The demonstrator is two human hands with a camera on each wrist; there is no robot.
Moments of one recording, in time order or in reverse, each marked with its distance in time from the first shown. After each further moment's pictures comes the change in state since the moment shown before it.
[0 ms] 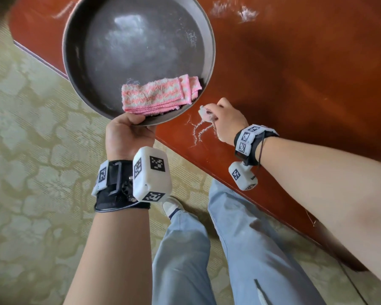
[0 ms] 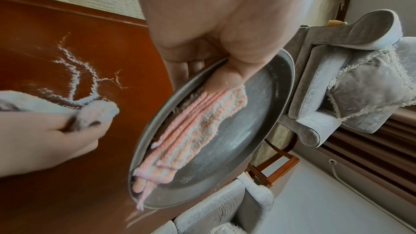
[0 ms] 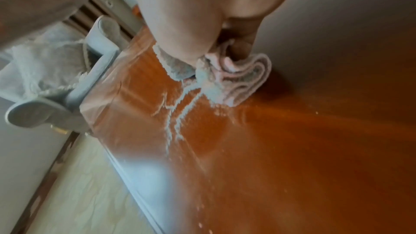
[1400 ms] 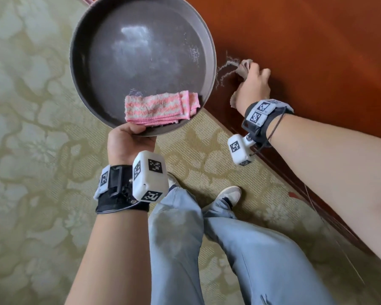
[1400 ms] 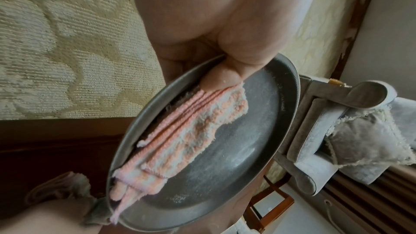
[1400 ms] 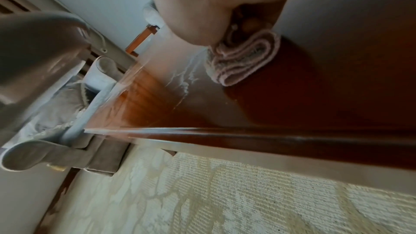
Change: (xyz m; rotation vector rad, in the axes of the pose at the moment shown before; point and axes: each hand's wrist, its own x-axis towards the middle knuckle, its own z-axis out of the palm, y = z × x) left_hand -0.045 -0.034 -0.195 -0.134 0.075 -0.006; right_hand -0.054 -0.030 0.074 0.057 0.442 0.405
